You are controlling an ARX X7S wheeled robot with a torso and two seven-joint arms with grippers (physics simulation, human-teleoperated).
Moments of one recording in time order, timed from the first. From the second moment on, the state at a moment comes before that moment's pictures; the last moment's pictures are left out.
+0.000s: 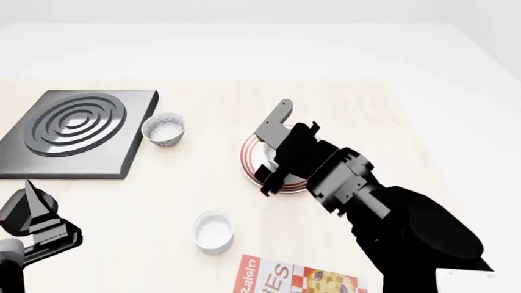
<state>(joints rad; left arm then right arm) 0.24 -0.35 -0.26 0.71 -0.25 -0.15 -0.46 1.31 0.00 -1.48 1.18 0.76 0.27 -0.22</state>
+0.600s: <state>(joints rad) 0.24 -0.36 -0.26 0.71 -0.26 -0.15 -0.47 1.52 0.15 -1.39 0.92 0.87 0.32 -0.20</state>
